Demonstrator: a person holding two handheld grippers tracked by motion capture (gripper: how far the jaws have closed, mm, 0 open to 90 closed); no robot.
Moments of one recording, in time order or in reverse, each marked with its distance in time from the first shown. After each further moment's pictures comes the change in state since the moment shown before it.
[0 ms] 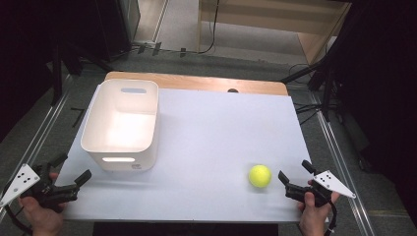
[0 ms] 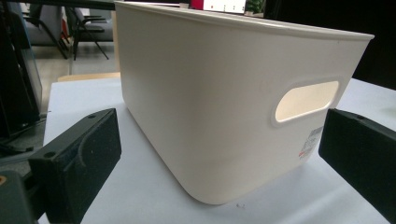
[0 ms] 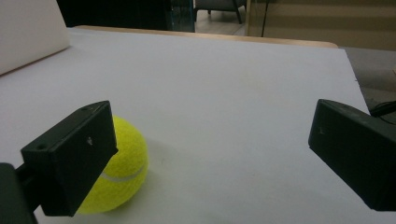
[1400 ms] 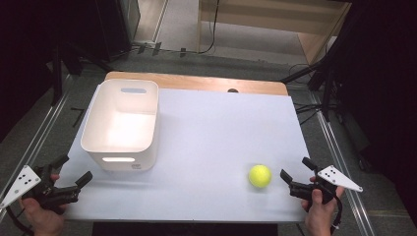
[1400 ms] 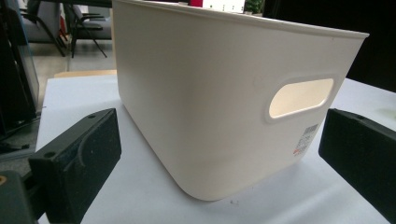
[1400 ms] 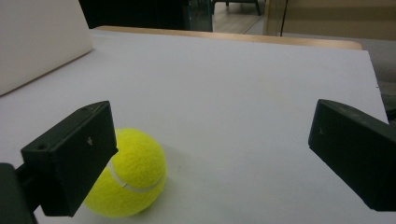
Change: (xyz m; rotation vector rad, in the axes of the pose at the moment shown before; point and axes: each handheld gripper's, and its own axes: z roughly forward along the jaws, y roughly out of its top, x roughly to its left) left arm -0.003 -0.003 -0.001 0.002 -0.005 -0.015; right arm -0.004 0.021 -0.005 0.038 0.083 0.013
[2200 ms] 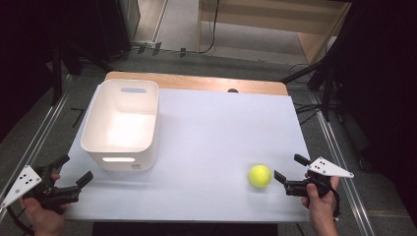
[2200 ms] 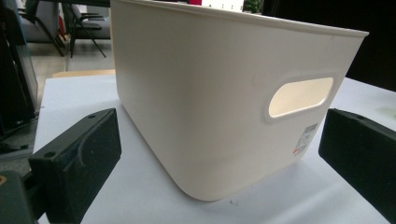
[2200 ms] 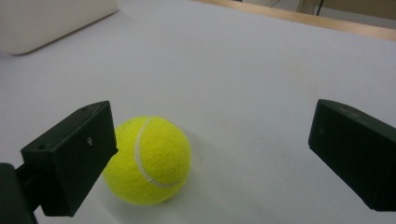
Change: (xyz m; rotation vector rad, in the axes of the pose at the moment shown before) left arm 0.000 0.000 0.001 0.001 -0.004 0.002; right arm 0.008 0.022 0.013 0.150 0.097 -0.117
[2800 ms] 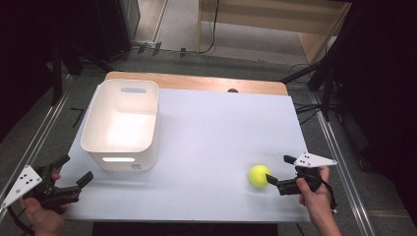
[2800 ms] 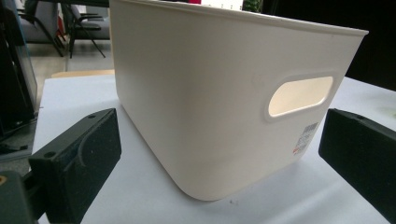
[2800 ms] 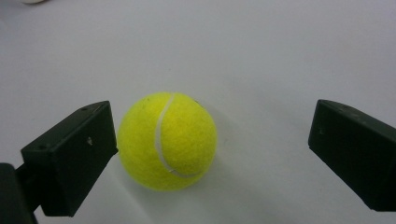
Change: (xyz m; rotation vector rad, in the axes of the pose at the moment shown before) left arm 0.000 -0.001 0.001 -0.003 -0.001 -0.002; right arm 0.005 0.012 0.020 0.192 0.100 -0.049
